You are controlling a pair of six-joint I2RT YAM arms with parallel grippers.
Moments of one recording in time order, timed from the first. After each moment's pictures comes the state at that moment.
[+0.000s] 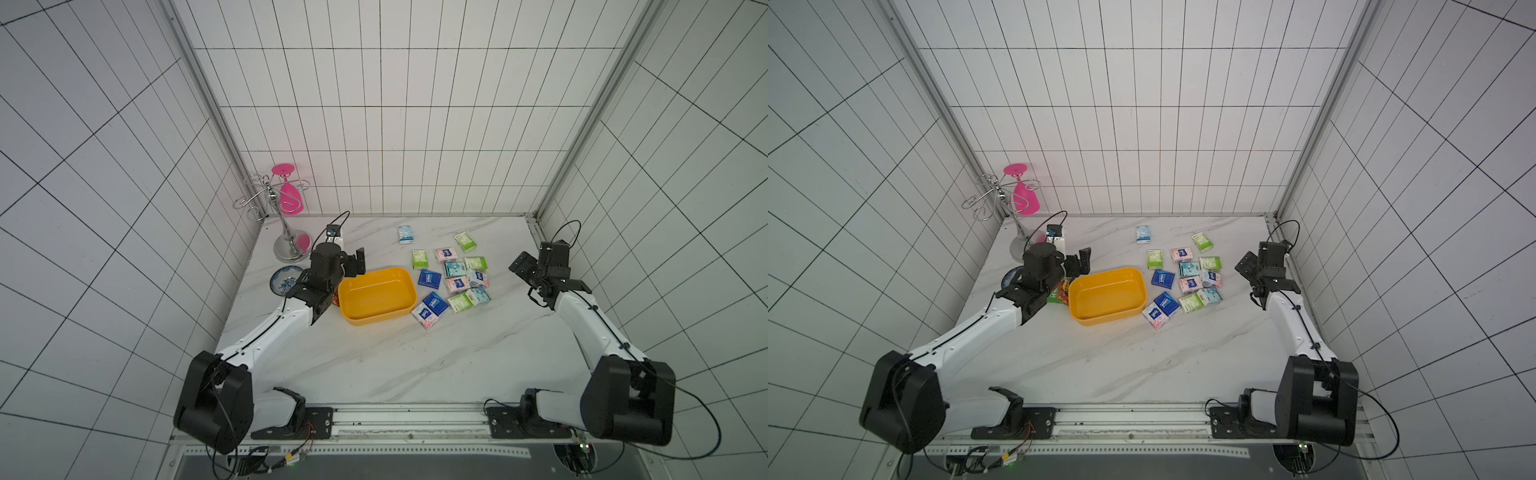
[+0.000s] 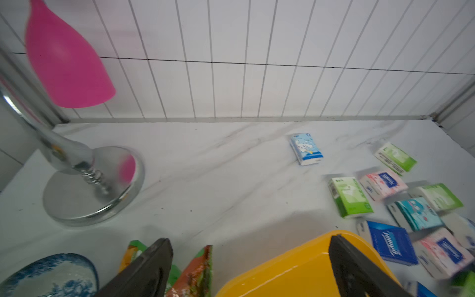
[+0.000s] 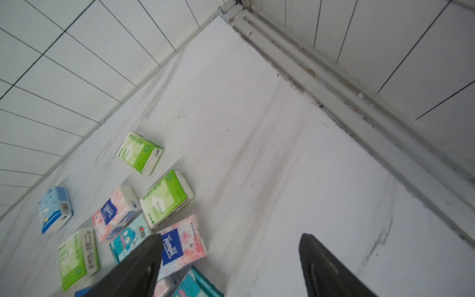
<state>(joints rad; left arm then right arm) -0.42 1.30 0.88 -0.01 -0.16 -0.23 0.01 1.33 0.94 -0.39 0.06 0.57</state>
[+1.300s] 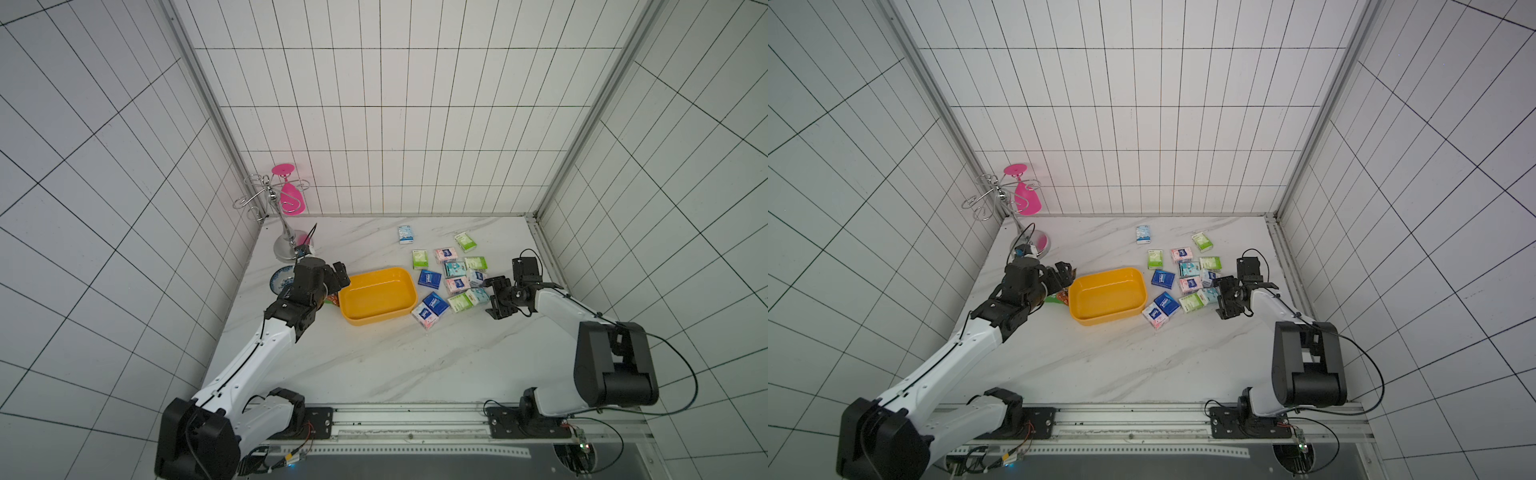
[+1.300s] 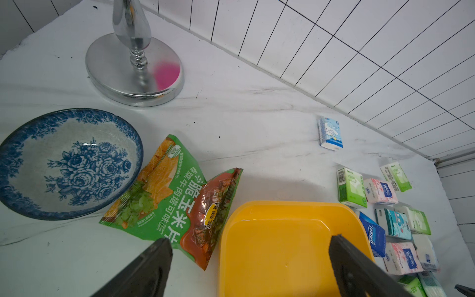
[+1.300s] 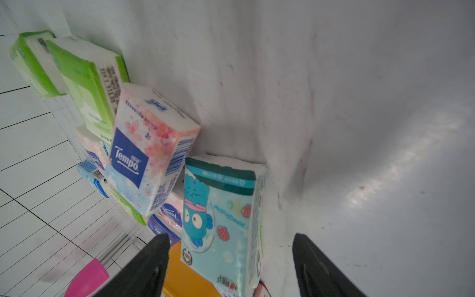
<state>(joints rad) -0.30 1.08 0.75 -0.26 -0.16 -0.61 0.10 1.49 0.80 -0.38 -0.34 1.33</state>
